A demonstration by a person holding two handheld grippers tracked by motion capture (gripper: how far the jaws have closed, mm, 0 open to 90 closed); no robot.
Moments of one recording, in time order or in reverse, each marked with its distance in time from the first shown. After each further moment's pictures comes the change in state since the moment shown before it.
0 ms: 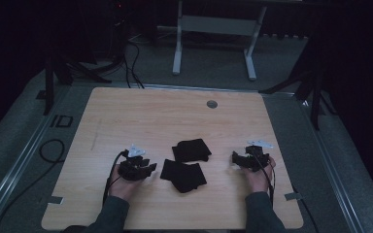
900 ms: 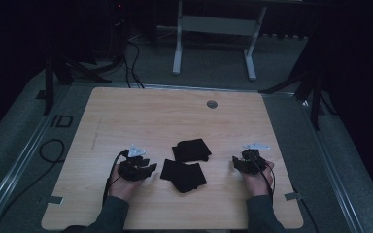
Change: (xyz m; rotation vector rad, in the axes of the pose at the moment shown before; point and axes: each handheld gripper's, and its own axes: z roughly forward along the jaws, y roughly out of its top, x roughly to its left) left arm -0.001 0.001 -0.002 0.002 -0.002 0.010; right arm 0.017 -0.001 -0.026 0.066 0.086 -0.123
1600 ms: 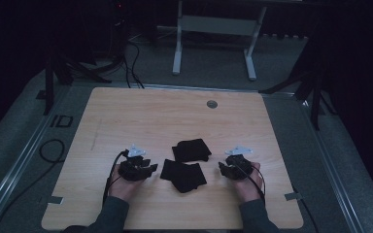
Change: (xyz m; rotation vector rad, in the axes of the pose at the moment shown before) left arm -0.001 0.001 -0.001 -0.002 -0.026 -0.006; right arm 0.052 0.003 -0.013 0.016 0.088 -0.196
